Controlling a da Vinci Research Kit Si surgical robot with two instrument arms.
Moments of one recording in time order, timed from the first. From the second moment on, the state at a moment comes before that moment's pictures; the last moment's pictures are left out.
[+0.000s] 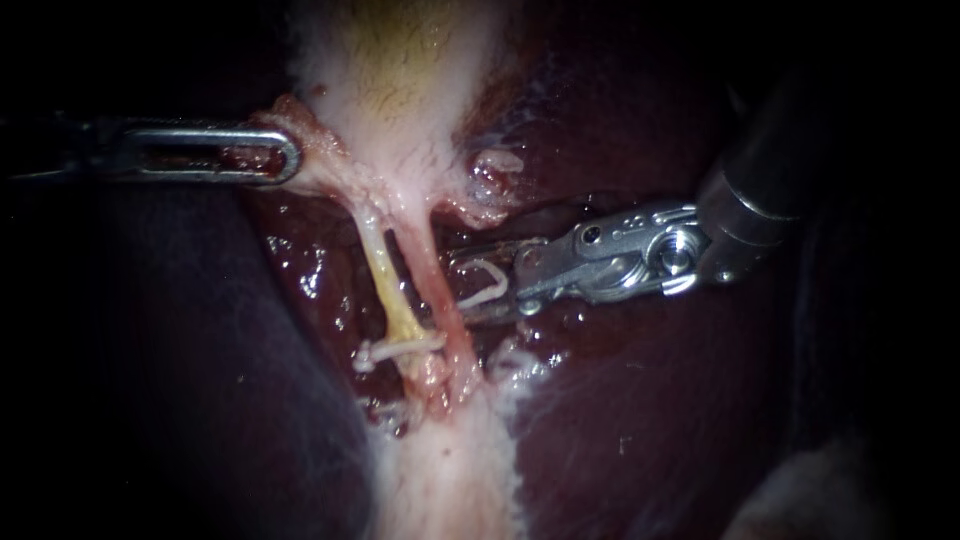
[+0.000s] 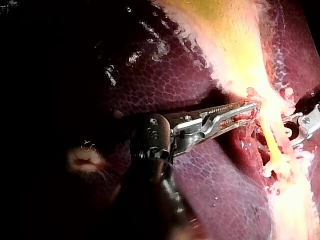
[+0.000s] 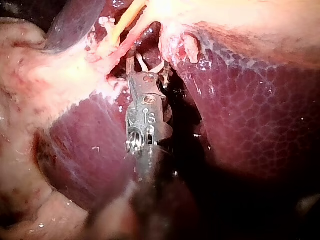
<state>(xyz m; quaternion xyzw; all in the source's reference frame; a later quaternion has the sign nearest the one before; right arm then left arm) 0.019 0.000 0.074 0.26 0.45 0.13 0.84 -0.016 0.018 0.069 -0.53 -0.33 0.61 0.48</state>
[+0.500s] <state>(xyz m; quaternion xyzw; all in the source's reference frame) 0.018 0.001 0.073 0.26 0.45 0.13 0.84 -0.016 0.018 0.069 -0.53 -0.33 0.61 0.48</state>
